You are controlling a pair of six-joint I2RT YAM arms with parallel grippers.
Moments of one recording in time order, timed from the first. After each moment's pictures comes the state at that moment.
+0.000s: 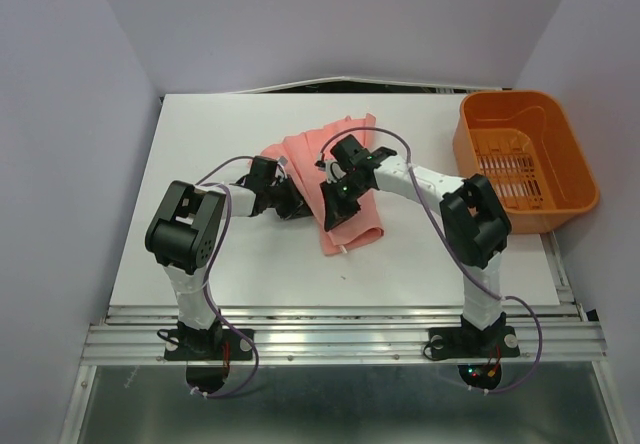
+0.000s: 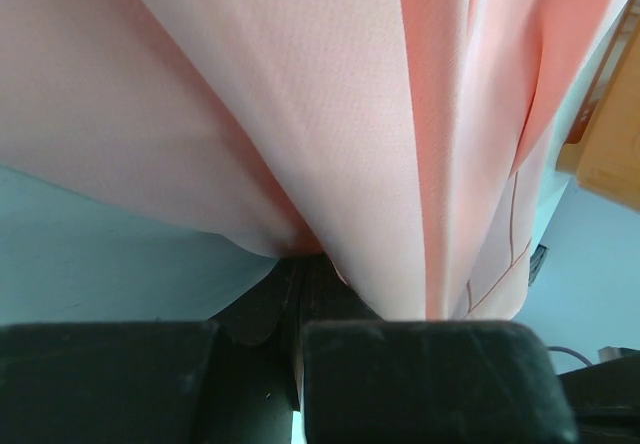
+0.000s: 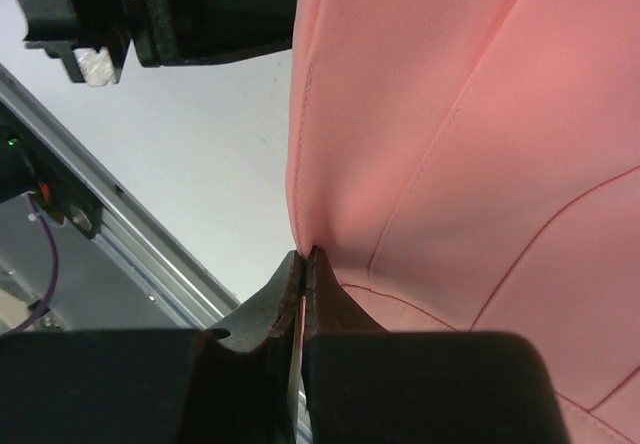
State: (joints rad) left arm -0.35 1.86 0.91 0.09 0.49 -0.82; right arm 0.66 1.99 1.54 -0.73 -0.50 0.26
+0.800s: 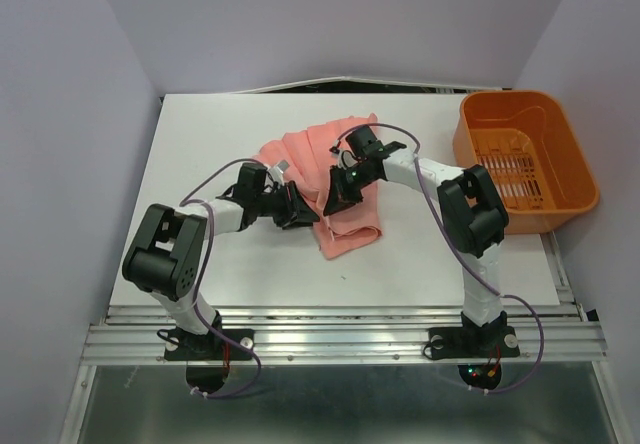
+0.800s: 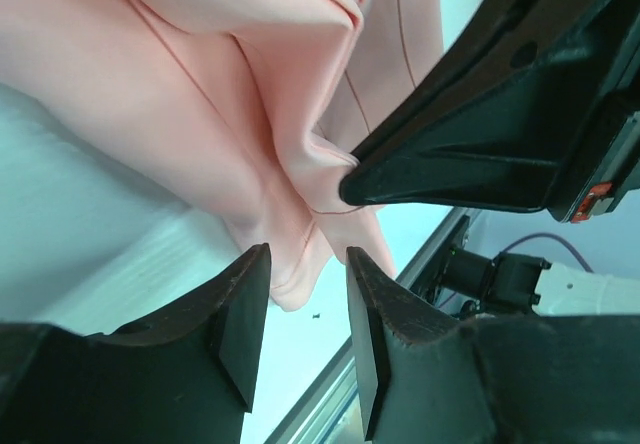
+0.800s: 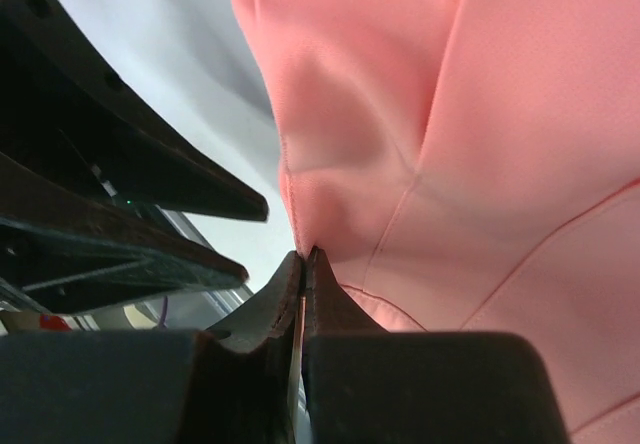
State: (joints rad) left arm -0.33 1.64 0.75 0.12 0.70 -0.75; right arm 0.54 2.08 1.55 -0.58 -0.67 0.45
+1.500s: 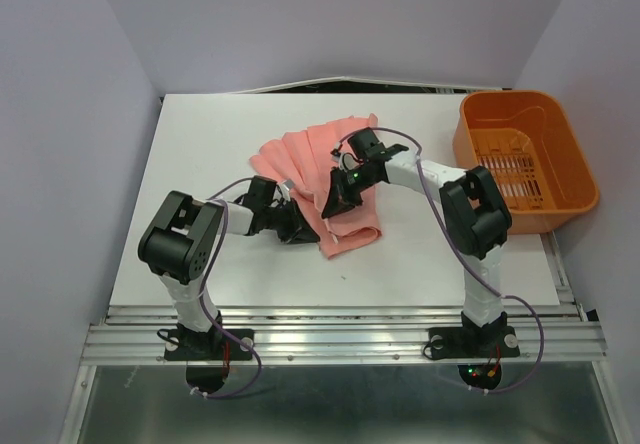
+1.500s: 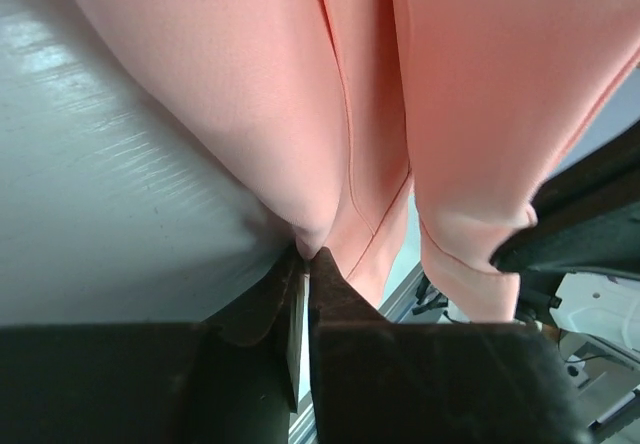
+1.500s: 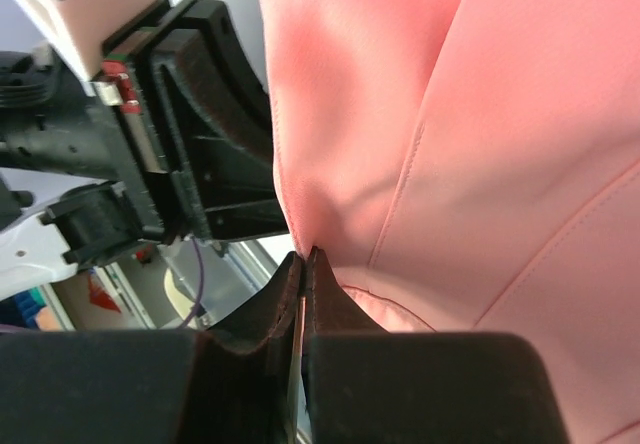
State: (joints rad) left arm -0.39 1.77 0.71 0.13 0.69 -0.81; right arm 0.54 2.07 1.51 -0.55 -0.76 0.51
